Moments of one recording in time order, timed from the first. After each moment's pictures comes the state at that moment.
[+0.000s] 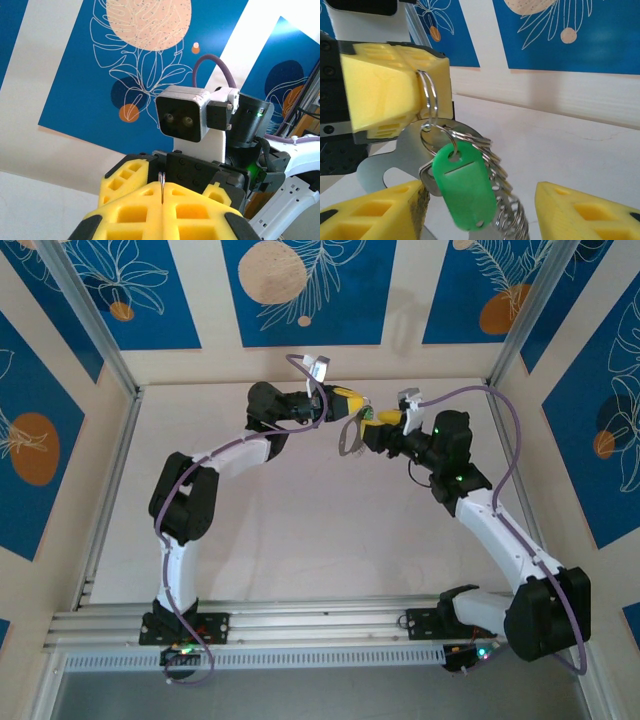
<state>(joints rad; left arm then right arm) -0.54 2.06 1.55 1.09 1.10 -0.97 0.27 1.18 0.88 0.13 -0.49 0.22</state>
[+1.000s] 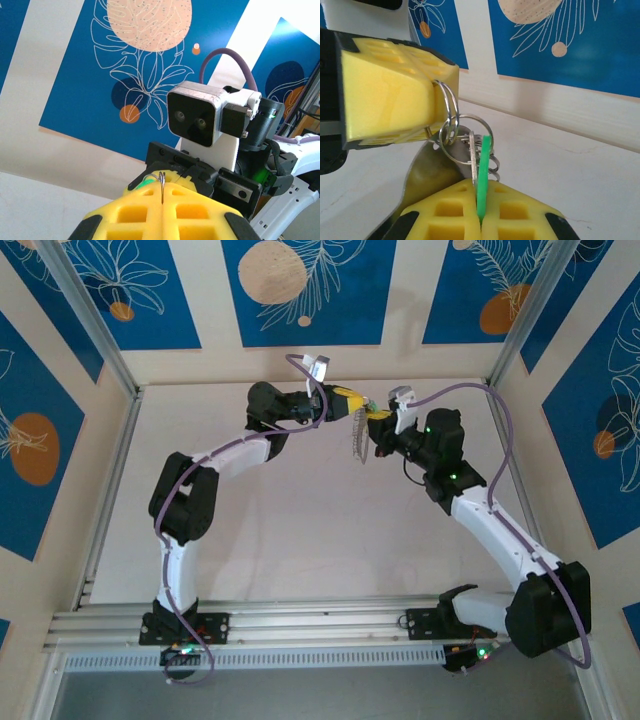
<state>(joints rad) -0.54 2.06 1.55 1.09 1.10 -0.97 0.32 1.18 0.91 0.12 -0.39 0.10</state>
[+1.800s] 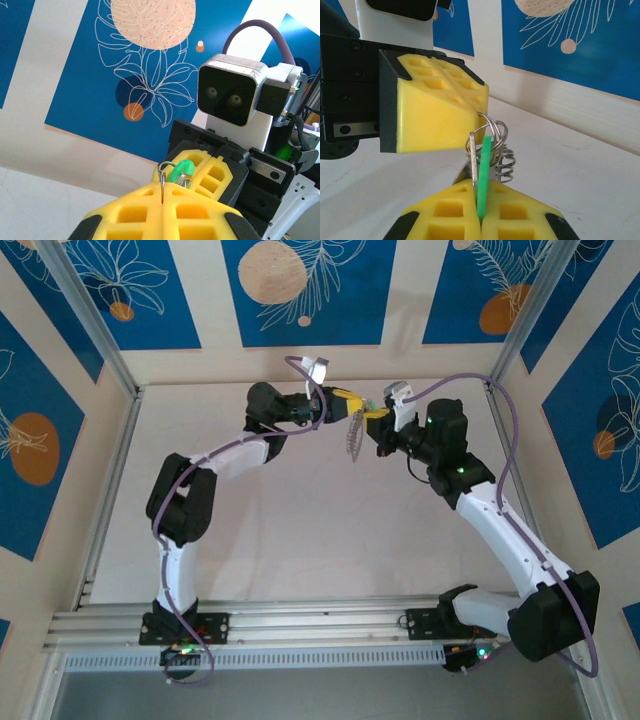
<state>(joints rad) -0.54 2.03 1.52 1.06 1.09 -0.92 0.35 1.18 1.05 -0.12 -0.39 -0.01</state>
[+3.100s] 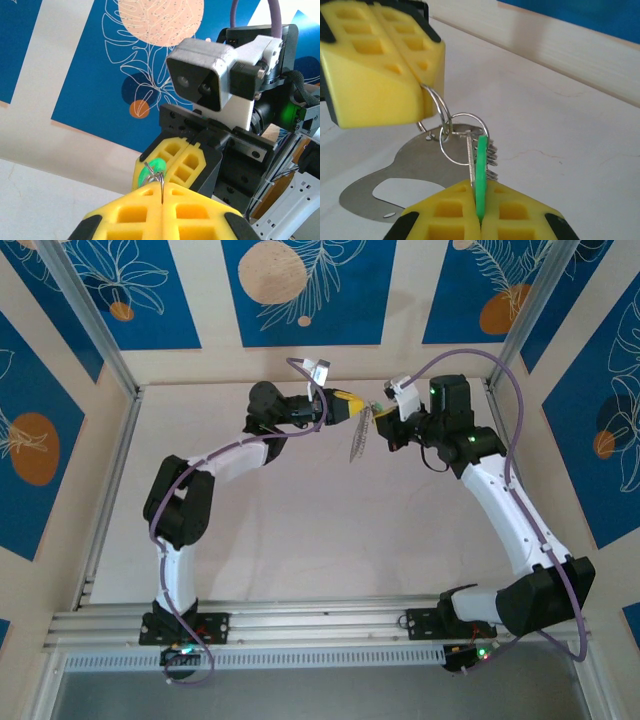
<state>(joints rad) -0.54 2.01 1.50 0.98 1.07 -0.86 0.26 1.30 1.33 -0.59 -0.42 -0.16</state>
